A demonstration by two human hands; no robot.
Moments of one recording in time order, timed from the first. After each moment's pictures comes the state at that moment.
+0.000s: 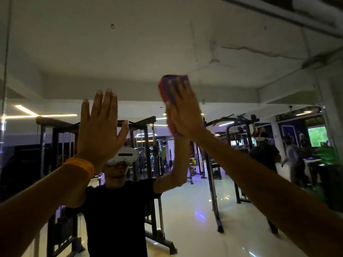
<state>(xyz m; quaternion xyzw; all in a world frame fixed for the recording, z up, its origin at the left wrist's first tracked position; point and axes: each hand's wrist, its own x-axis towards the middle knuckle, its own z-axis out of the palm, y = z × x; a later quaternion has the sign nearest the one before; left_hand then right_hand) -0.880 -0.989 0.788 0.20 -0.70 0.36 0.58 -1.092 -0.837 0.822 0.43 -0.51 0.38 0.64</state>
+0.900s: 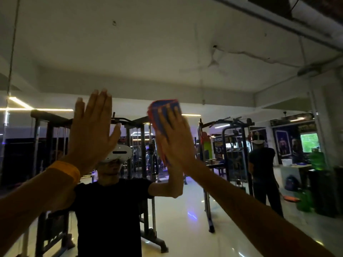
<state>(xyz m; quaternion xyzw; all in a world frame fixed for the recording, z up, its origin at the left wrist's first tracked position) -0.858 -0.991 0.772 0.19 -0.71 0.33 0.59 -1.072 -0.853 0.735 0.50 -0.54 0.35 0.58</state>
